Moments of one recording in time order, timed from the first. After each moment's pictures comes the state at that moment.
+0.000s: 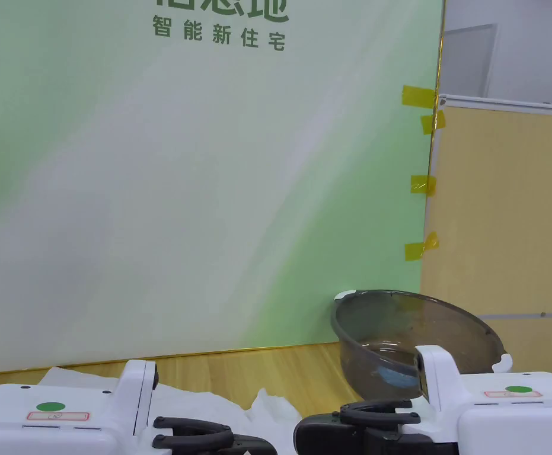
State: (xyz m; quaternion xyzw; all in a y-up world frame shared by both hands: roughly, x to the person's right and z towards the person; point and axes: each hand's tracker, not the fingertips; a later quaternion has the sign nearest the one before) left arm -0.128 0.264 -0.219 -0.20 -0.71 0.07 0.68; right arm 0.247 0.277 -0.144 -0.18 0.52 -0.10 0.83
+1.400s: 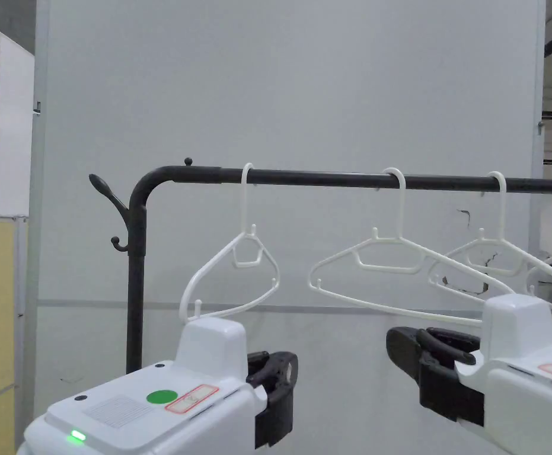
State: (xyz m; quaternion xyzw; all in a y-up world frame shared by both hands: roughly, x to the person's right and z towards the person) left arm 0.248 0.439 0.085 0.02 -0.86 0.04 0.51; right arm 0.217 0.461 0.341 0.02 -0.60 0.07 0.80
